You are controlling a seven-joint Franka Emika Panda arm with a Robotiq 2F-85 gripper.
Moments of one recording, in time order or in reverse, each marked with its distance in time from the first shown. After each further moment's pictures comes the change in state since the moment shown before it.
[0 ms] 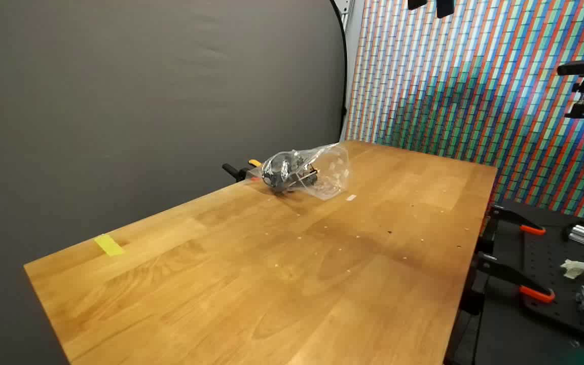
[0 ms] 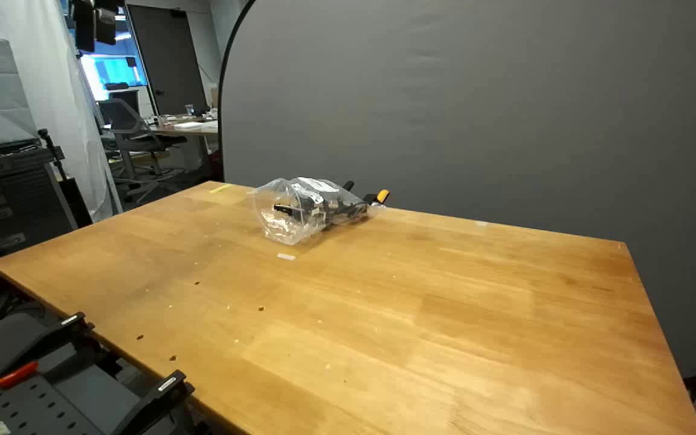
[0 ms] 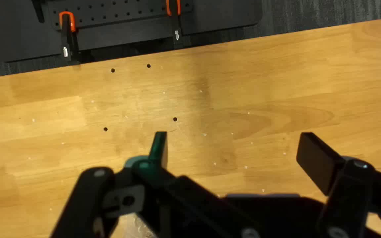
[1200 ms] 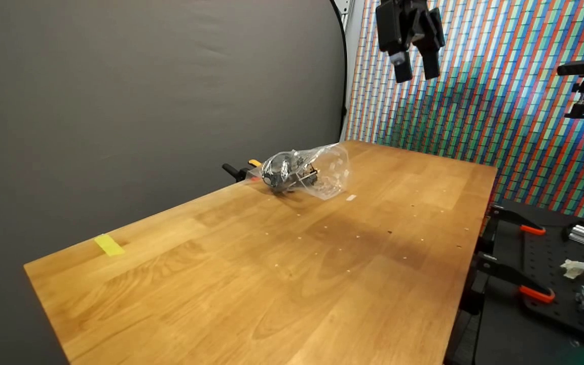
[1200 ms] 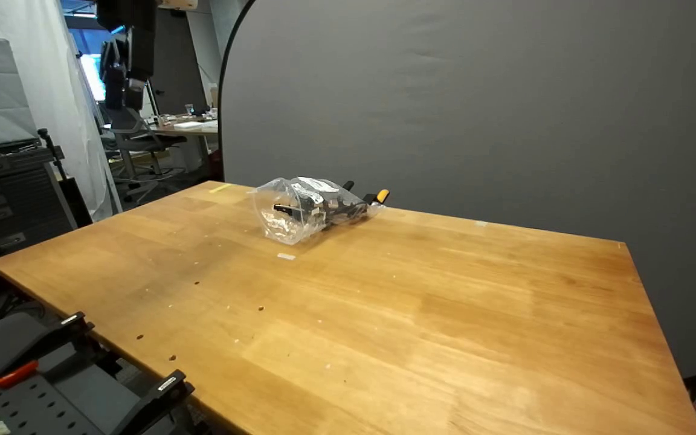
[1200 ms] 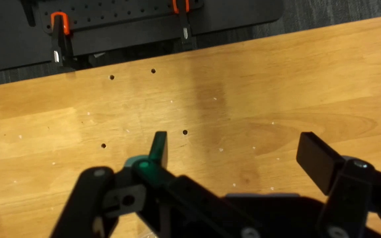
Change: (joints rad) arm 0.000 0.110 -0.014 -0.123 -0.018 0.157 -0.005
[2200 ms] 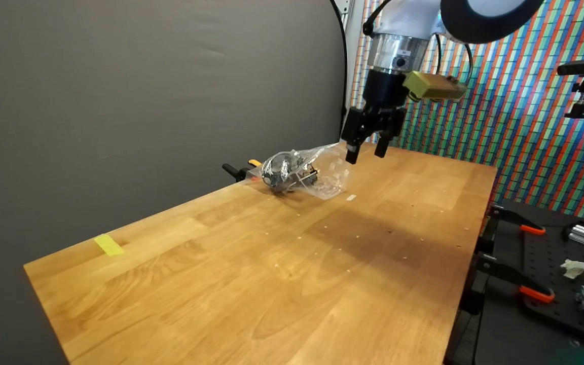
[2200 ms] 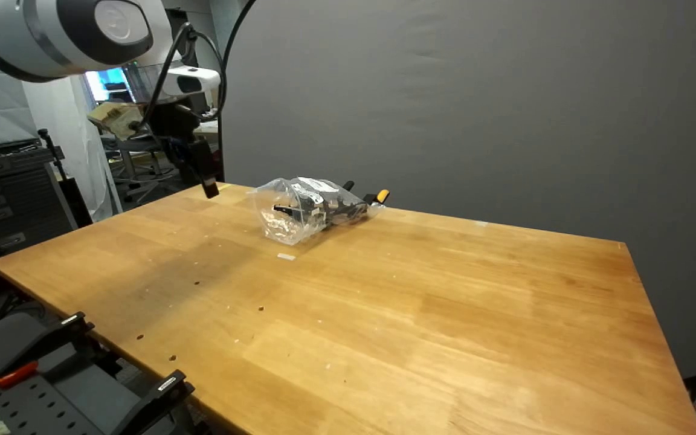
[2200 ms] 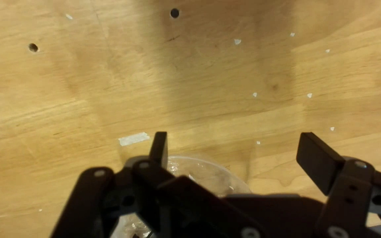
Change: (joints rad) arm -0.007 0.143 -0.008 -0.379 -0.199 0.997 0.144
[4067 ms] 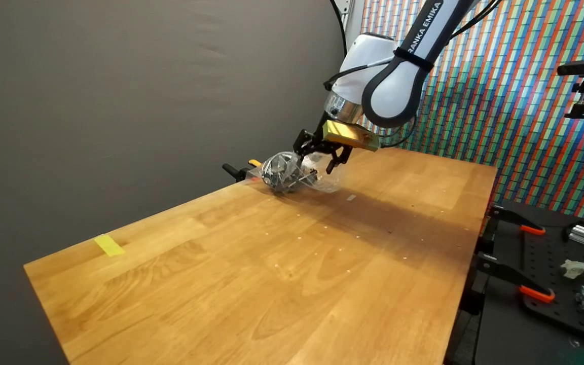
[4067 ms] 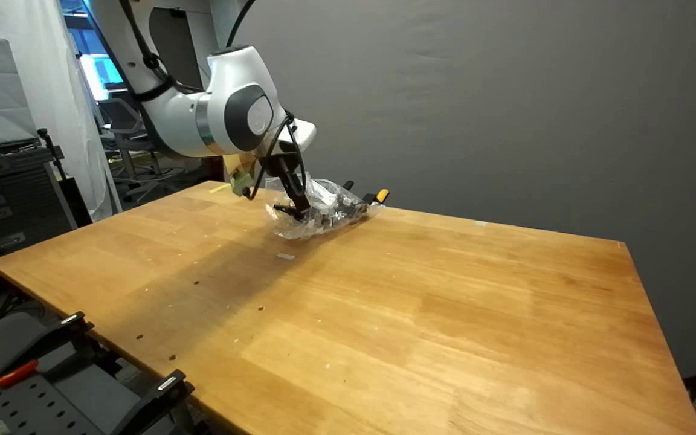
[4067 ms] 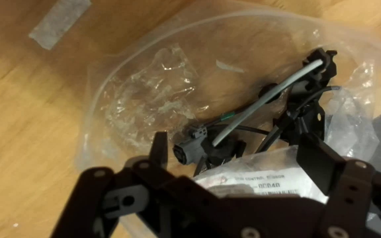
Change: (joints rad) arm -0.094 0.562 -0.141 0.397 -0.185 0.416 0.398
